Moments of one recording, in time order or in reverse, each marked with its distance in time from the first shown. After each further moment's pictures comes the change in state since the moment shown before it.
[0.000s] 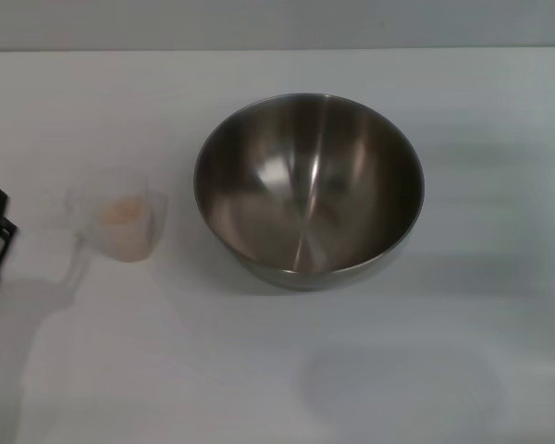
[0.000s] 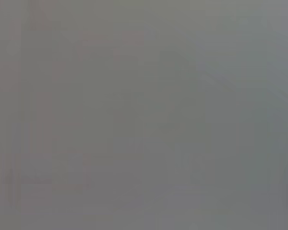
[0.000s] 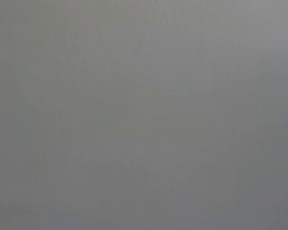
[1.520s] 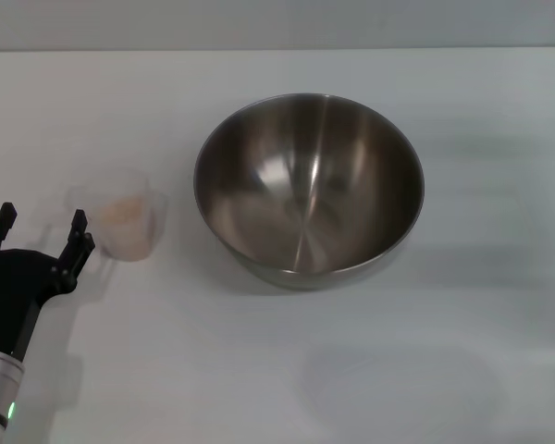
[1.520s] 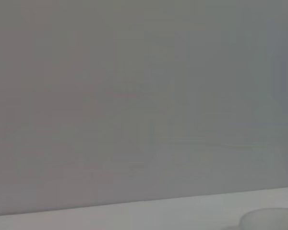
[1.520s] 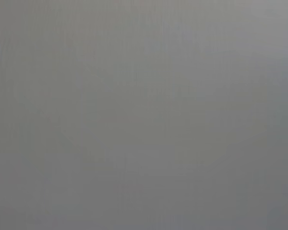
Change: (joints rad) left arm -0.089 -0.010 0.285 -0.097 -0.391 -0.307 0.306; right arm 0.017 -0.016 0.024 0.004 -0.001 0.004 -0.023
